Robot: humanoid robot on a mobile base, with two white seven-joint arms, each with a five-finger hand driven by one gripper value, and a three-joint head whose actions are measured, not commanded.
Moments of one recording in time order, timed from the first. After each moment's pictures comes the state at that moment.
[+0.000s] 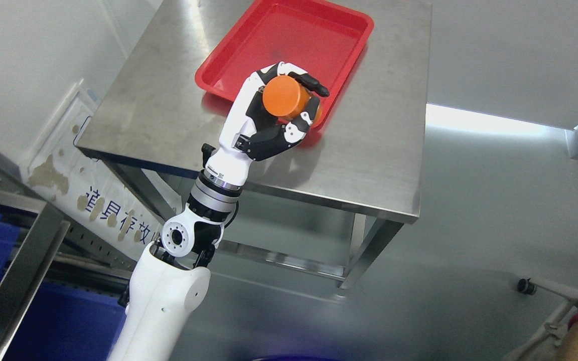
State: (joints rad) left arm -0.30 0.00 -0.37 -1.68 0.32 -0.36 -0.28; right arm 0.00 0.00 0.00 0.00 0.00 -0.02 -0.07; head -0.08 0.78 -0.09
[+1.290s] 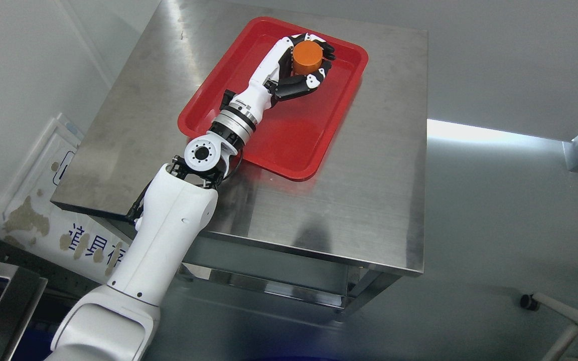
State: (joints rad) left arm -0.67 0.00 -0.41 -1.14 0.21 -0.14 -0.20; right arm 0.00 0.00 0.00 0.00 0.00 -0.03 -0.07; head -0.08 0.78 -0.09
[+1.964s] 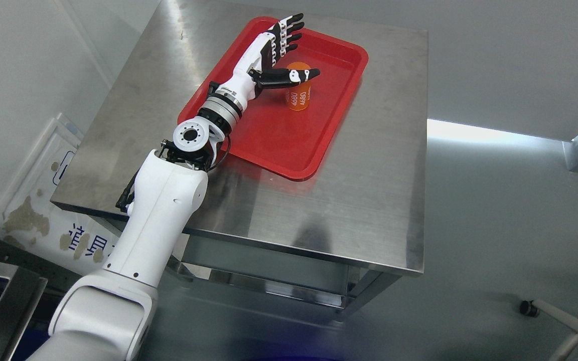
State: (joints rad) left arm -0.75 0.00 -0.34 -1.05 0.23 -0.07 -0.21; right arm 0.00 0.00 0.00 0.00 0.00 -0.02 -0.07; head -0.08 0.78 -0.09
